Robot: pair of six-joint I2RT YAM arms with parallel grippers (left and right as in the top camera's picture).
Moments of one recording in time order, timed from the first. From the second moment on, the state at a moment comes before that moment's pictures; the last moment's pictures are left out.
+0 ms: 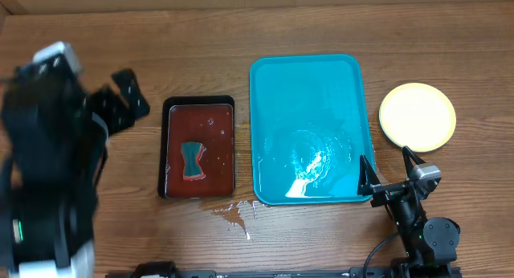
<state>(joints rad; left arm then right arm) 0.06 0.99 1.48 -0.92 -0.07 -0.35 0.07 0.01 0.02 -0.02 -0.17 0.17</state>
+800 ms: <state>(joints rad) 0.06 0.02 0.25 -0.27 0.01 -0.30 0.07 0.01 0.02 -0.02 -0.17 0.17</state>
